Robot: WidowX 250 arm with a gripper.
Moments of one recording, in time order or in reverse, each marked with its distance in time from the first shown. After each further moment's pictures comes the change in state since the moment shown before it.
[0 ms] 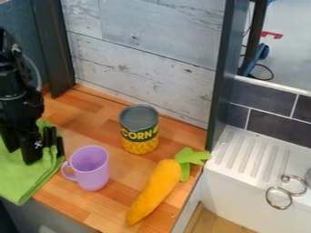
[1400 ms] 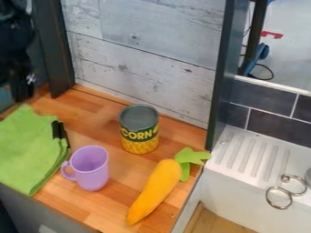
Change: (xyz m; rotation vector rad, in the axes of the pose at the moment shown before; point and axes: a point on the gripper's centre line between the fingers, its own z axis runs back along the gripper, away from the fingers) arm 0.009 -0.033 0.136 0.165 -0.141 -0.020
